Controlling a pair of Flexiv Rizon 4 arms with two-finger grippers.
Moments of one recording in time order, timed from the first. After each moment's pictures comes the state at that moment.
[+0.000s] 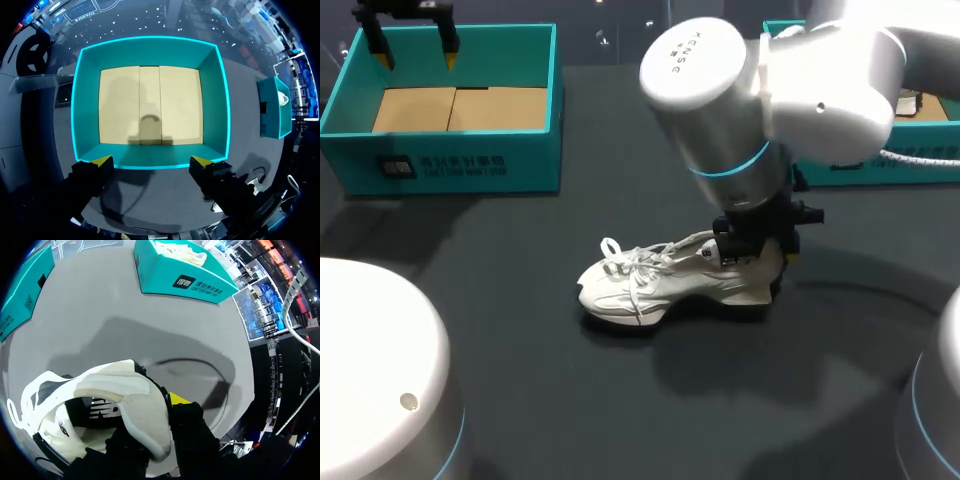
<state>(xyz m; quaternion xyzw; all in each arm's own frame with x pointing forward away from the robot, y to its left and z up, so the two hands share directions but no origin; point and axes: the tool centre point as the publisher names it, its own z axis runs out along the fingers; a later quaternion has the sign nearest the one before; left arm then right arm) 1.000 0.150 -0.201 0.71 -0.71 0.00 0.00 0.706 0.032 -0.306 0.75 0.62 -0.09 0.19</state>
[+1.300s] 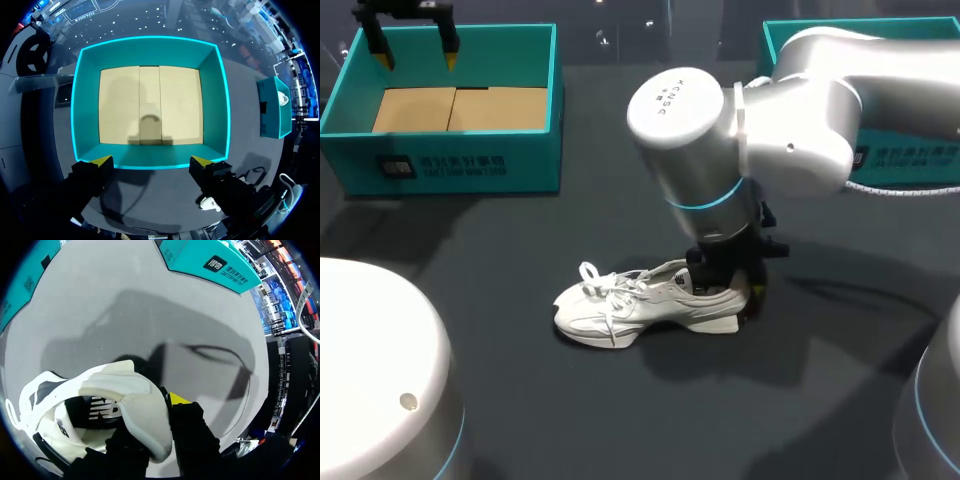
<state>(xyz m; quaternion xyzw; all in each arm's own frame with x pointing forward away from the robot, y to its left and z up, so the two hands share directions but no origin) 1.000 0.150 -0.201 0.71 -0.71 0.00 0.00 0.700 0.068 -0.373 0.76 0.63 -0.09 0.14</state>
